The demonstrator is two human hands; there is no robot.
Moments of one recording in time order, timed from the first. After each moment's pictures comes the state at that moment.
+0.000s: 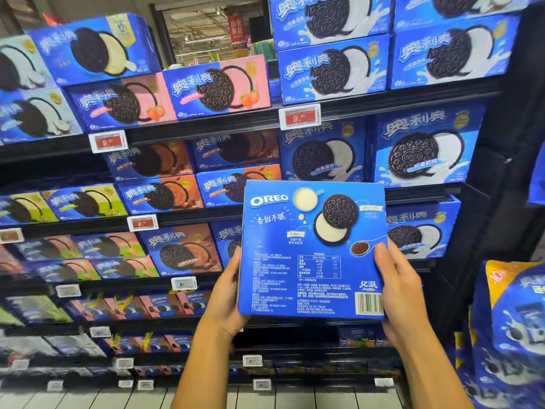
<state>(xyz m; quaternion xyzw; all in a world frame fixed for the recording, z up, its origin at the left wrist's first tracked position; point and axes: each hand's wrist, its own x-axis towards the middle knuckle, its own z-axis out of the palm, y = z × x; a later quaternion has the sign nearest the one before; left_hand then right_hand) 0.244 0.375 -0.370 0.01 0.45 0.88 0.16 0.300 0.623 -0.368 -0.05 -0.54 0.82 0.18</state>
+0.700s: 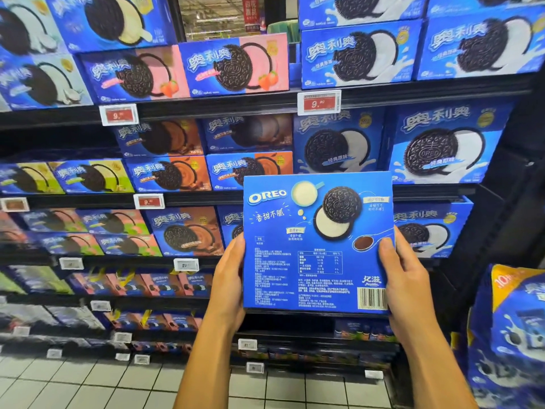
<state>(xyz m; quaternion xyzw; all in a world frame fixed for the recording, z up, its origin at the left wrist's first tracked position) 0.264 0.376 -0.363 0.05 0.55 0.84 -0.01 0.304 0.618 -0.361 -0.03 -0.59 0.78 0.19</state>
